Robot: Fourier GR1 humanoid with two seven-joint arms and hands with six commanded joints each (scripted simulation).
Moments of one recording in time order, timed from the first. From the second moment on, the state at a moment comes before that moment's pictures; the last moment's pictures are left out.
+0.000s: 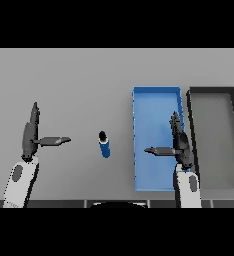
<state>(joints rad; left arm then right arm) -0.11 0.43 -0.16 -1.48 0.24 0.26 0.01 0.00 0.00 0.00 -1.57 0.00 0.00 0.00</state>
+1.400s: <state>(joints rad) -0.05 0.54 -0.48 -1.60 0.14 -0.19 -0.03 0.06 -0.17 0.05 -1.66 0.14 0.06 -0.09</state>
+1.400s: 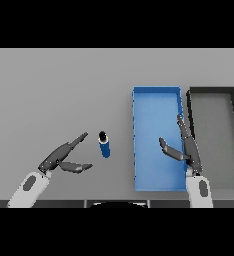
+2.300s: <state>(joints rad) -0.23 0.23 -0.56 -1.29 0.01 -0.12 -0.11 0.10 -0.19 0.04 -1.68 0.15 0.06 -0.13</state>
